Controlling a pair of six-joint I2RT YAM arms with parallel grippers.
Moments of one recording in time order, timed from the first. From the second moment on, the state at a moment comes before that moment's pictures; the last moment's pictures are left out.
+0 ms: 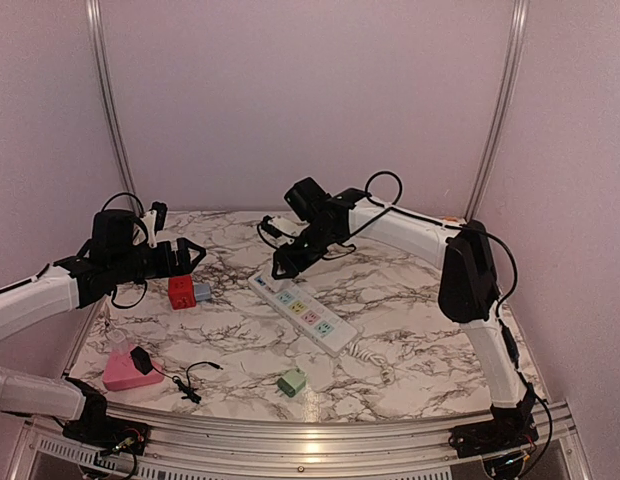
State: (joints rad) left arm -0.35 1.13 0.71 -0.07 0.20 -0.38; right arm 0.79 2.36 2.21 -0.86 -0.22 -0.03
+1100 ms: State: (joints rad) left arm -0.35 1.14 0.71 -0.07 0.21 -0.39; right arm 0.79 2.37 2.21 -0.86 -0.23 -0.04
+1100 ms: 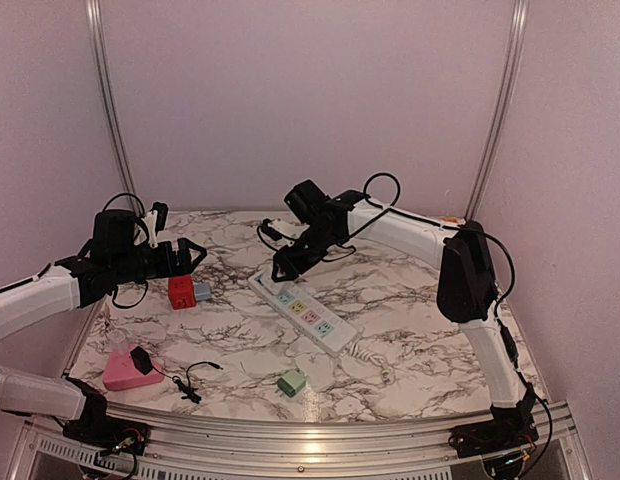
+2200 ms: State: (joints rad) left arm -0.35 1.14 0.71 -0.06 0.21 -0.40; right arm 0.71 2.37 2.20 -0.84 -0.40 0.12
